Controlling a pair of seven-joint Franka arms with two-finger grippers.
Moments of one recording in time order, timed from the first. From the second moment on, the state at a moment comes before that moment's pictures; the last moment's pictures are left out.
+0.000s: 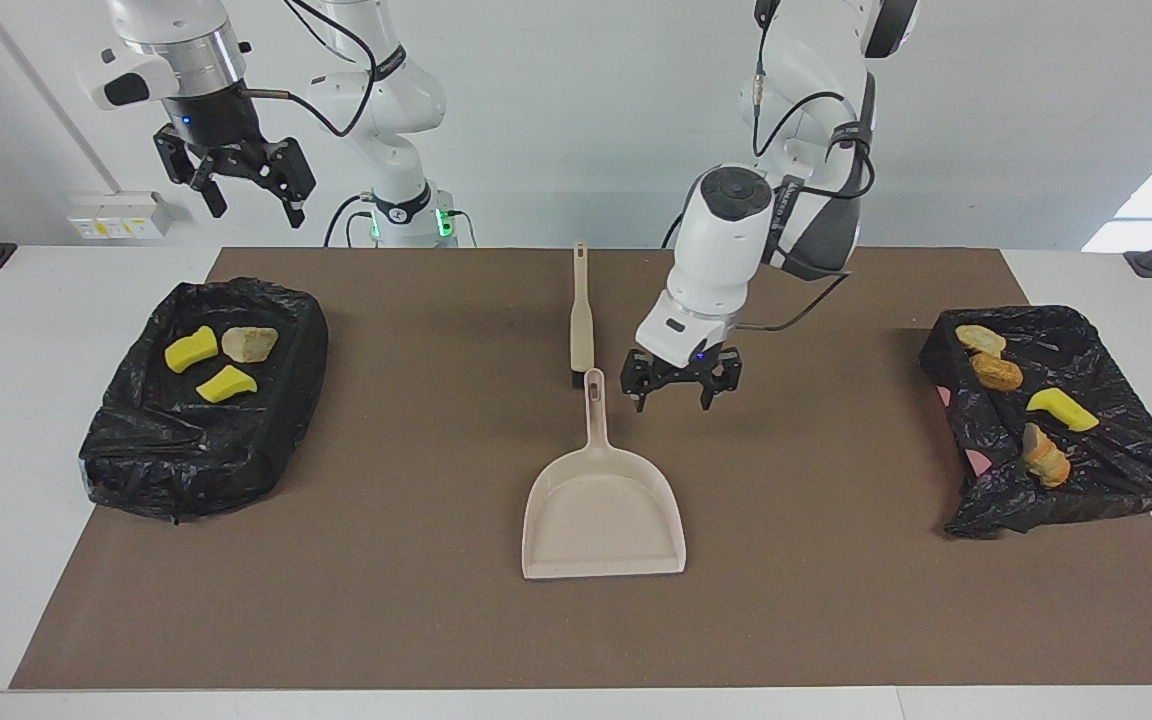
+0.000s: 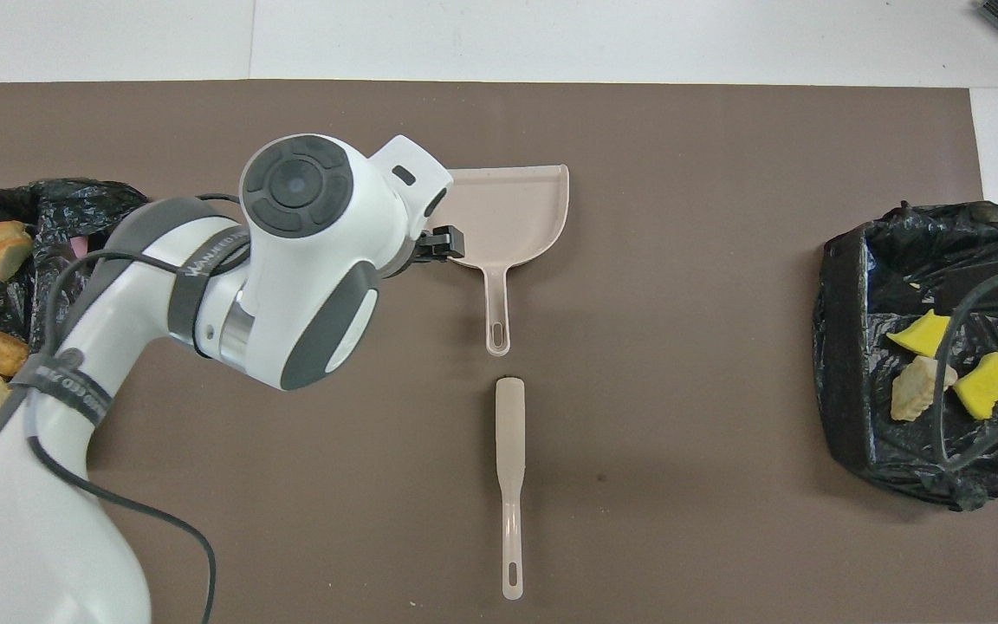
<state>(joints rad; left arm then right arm) -0.46 0.31 -0.03 -1.60 0.00 2.04 -0.50 0.05 -0.10 -0.03 -1.55 -0.04 1.50 0.19</state>
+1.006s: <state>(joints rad) -0.07 0.09 -0.01 -1.56 -0.05 1.67 0.08 0.05 -0.10 -0.03 -1.55 -0.04 1.50 0.19</state>
